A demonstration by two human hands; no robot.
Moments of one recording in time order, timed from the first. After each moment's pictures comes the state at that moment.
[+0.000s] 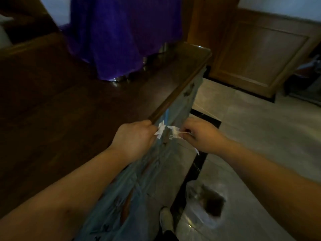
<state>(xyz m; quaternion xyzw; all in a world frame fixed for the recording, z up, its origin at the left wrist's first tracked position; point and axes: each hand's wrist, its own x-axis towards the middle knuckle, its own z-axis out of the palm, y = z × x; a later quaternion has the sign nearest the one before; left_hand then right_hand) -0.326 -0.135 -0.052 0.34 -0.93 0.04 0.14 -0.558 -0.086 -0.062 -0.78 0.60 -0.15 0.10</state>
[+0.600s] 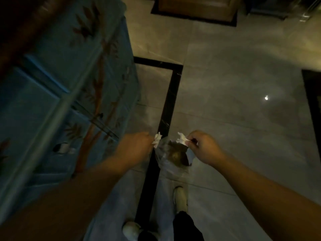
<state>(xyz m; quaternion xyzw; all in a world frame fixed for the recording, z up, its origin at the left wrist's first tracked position) -0.556 -0.060 -0.278 0.22 -0.97 -0.05 -0.09 -0.750 0.089 -0.318 -0.49 0.80 -0.19 0.29</state>
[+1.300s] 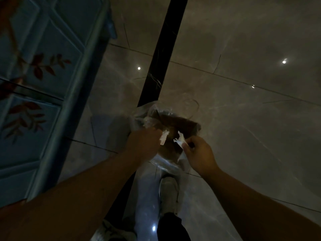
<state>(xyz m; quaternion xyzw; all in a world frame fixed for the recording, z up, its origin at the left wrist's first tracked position) -0.668 -0.019 -0.724 0.30 -0.90 -0.27 -0.18 -0.801 0.128 -0.719 -0.27 0.86 -0.19 0.39</state>
